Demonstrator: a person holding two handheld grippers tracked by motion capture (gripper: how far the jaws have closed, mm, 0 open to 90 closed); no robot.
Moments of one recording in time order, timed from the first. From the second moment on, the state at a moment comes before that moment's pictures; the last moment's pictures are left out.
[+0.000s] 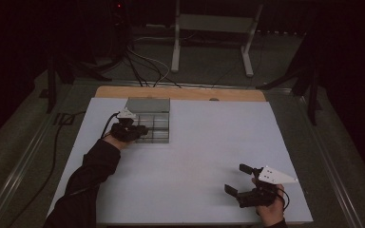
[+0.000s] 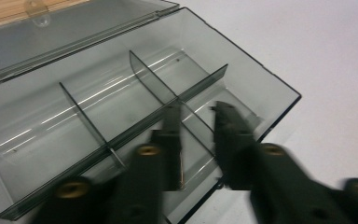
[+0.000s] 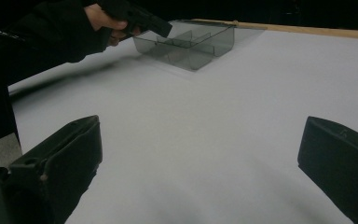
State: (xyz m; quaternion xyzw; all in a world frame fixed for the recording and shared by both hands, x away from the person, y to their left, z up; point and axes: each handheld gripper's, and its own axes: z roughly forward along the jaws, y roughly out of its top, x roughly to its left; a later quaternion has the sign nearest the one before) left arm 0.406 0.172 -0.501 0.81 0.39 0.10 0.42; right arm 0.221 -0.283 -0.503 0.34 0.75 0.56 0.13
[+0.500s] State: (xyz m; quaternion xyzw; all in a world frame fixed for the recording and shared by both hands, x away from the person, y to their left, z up) left arm 0.399 0.169 -0.484 0.80 0.39 0.07 0.46; right arm 0.222 -0.285 -0.506 0.34 0.74 0.56 0.12
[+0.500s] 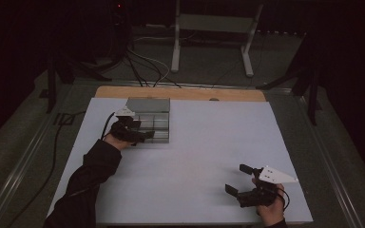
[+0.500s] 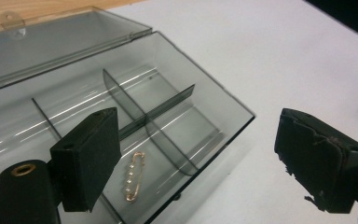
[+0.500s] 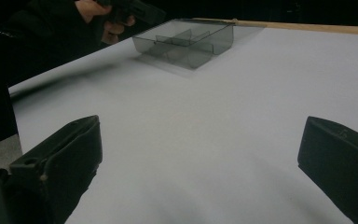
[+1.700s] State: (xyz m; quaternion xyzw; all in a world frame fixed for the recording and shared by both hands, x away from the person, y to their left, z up) left arm 0.300 0.217 -0.481 0.79 0.36 0.10 0.49; right arm 0.225 -0.279 -0.504 0.34 0.75 0.56 0.12
